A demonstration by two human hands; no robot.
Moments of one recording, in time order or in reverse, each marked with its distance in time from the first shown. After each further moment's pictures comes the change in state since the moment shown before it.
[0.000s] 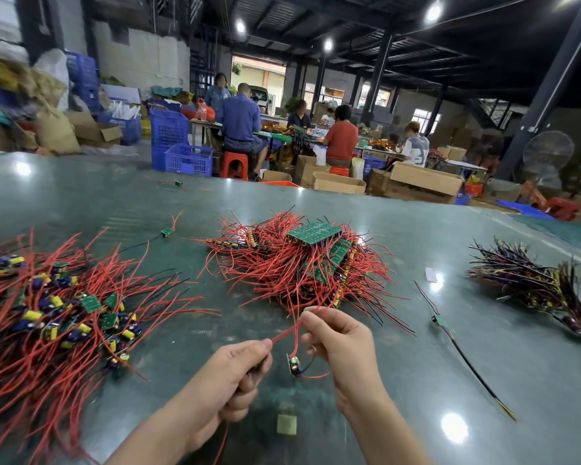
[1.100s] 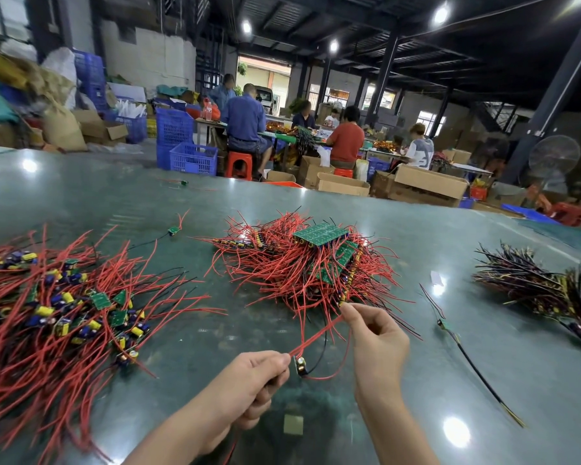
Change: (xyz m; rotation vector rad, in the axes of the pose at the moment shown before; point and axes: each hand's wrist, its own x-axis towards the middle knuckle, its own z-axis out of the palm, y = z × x) left_hand 0.000 -0.005 0.006 0.183 -0.055 -0.055; right_hand 0.024 0.021 -0.024 -0.128 0.389 -0.294
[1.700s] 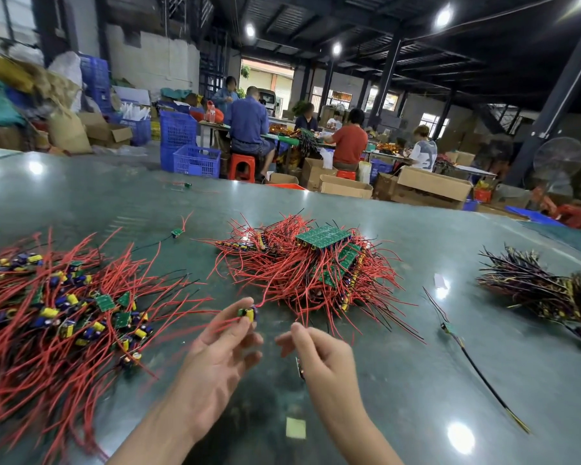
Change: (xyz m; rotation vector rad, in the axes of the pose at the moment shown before) left_hand 0.006 0.003 -0.021 -0.641 0.254 0.327; right_hand -0.049 -0.014 0.023 -0.249 -0.536 -0.171
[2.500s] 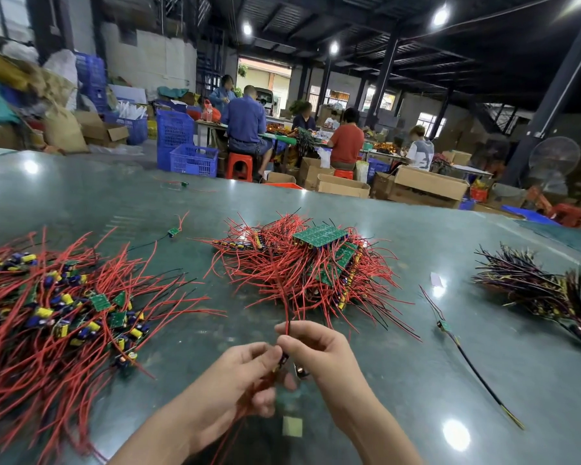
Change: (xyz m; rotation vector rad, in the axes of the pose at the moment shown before) left_hand -0.013 -0.003 0.013 0.303 -0.276 -0.334; right_hand 0.008 -0.003 -0.015 0.300 -0.234 0.261
